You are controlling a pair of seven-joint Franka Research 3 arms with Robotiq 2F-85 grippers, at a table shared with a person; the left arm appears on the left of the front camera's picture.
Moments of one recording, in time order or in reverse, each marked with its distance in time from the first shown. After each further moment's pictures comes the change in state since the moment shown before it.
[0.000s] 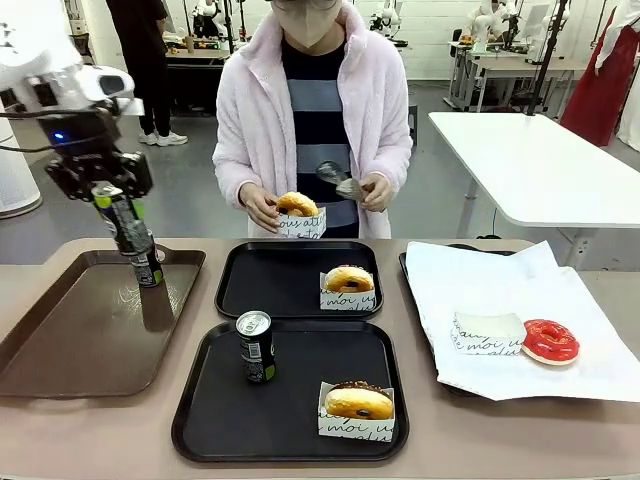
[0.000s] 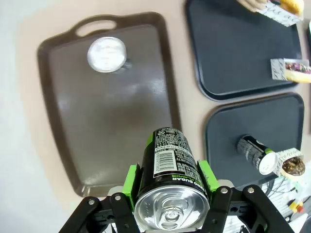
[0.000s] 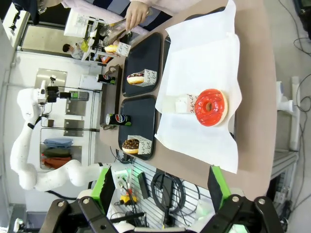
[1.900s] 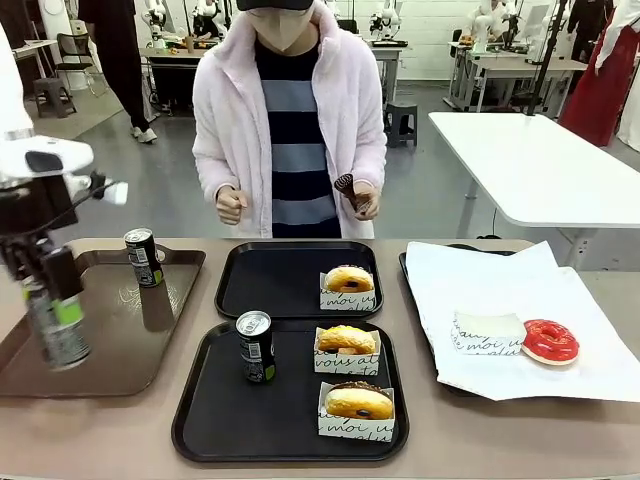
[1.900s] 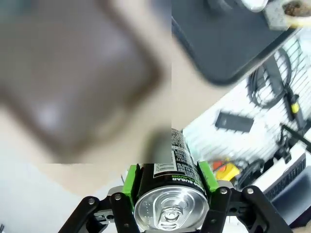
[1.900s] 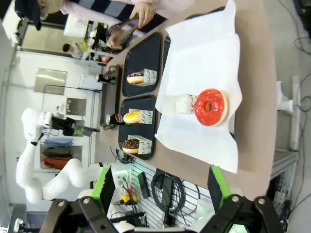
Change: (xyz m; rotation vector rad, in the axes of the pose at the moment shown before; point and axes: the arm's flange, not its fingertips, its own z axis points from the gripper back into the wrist) left arm -0.137 0.000 -0.017 -0.086 0.240 -0.479; right arm 0.000 0.000 0.000 0.000 0.001 -0.001
